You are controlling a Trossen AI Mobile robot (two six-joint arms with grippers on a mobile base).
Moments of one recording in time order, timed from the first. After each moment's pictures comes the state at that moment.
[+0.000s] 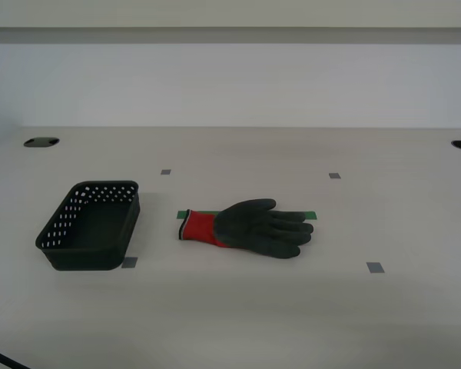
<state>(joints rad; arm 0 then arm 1) 0.00 1.05 0.52 0.61 0.00 0.00 -0.22 1.10 1.13 -0.25 0.20 0.08</state>
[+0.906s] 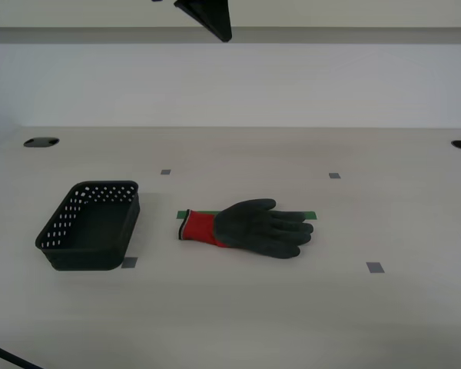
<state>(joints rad) 0.00 1.05 0.52 0.61 0.00 0.00 -0.66 1.83 1.60 -0.84 0.20 0.19</state>
